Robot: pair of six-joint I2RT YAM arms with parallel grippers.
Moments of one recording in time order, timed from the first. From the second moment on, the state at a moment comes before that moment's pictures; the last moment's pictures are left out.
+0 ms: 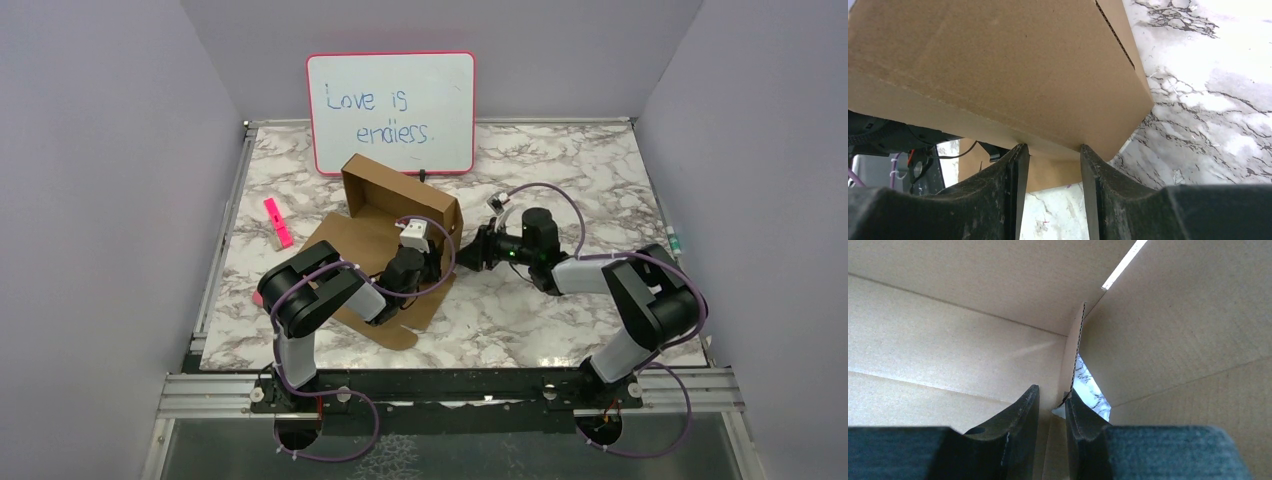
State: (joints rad) left arm -0.83 1.86 0.54 0.97 -0.30 -0.49; right arm 0.44 1.62 0.56 0.71 -0.68 0.39
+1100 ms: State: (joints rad) left arm -0.82 1.48 0.46 0.73 -0.25 -0.47; right arm 0.47 1.68 0.51 0.82 -0.59 0.29
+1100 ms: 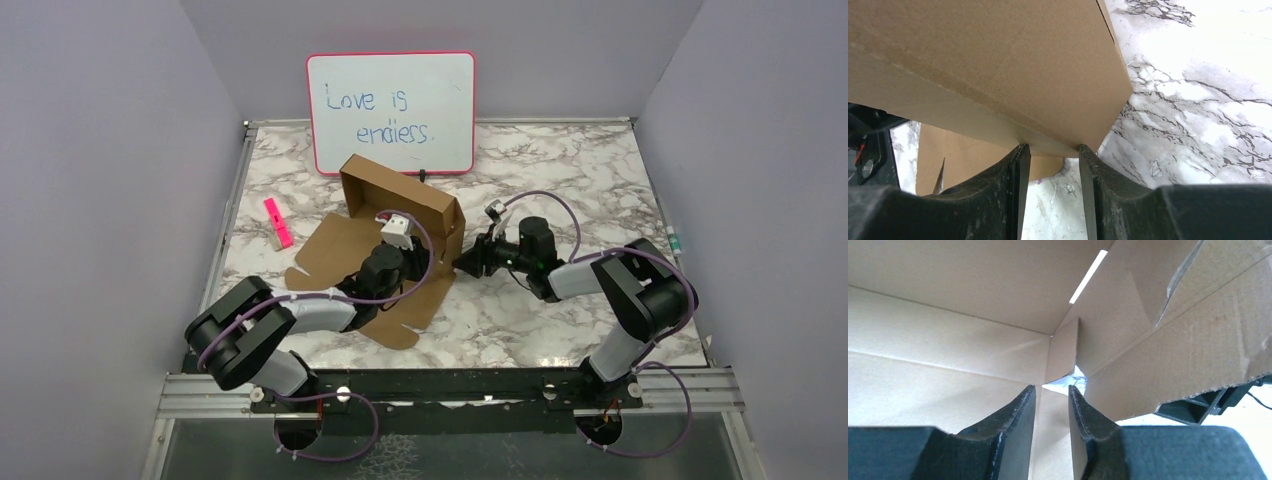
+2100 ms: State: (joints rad) left arm -0.74 1.52 0.39 0.62 -0.15 -0.55; right arm 0.55 1.70 0.59 0.81 -0.51 0.16
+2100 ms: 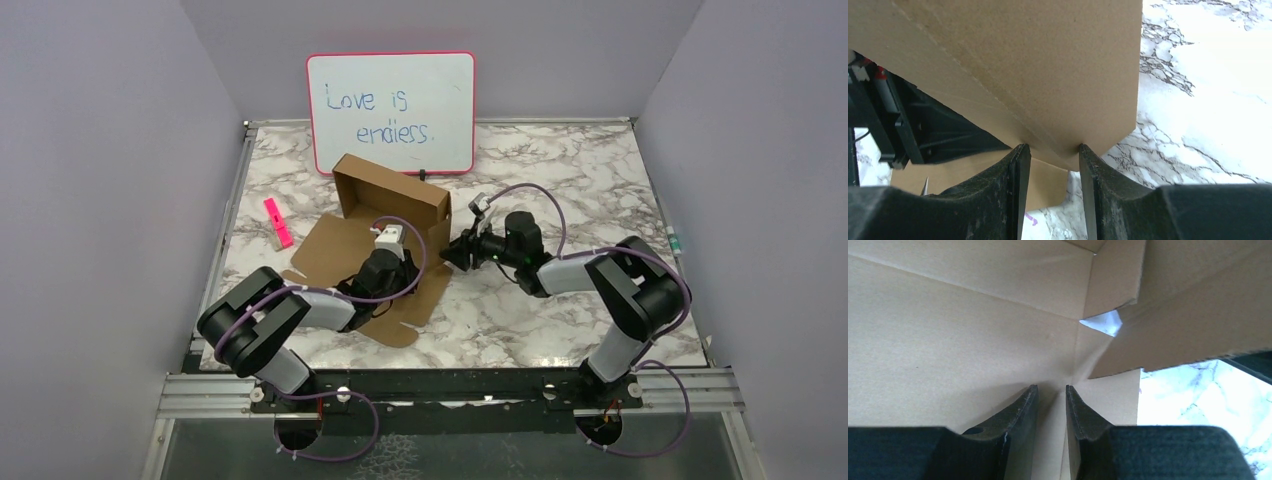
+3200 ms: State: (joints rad) left arm -0.86 1.01 0.45 0.14 -0.09 -0.55; right arm 0.61 1.80 0.61 0.93 -0.47 0.08
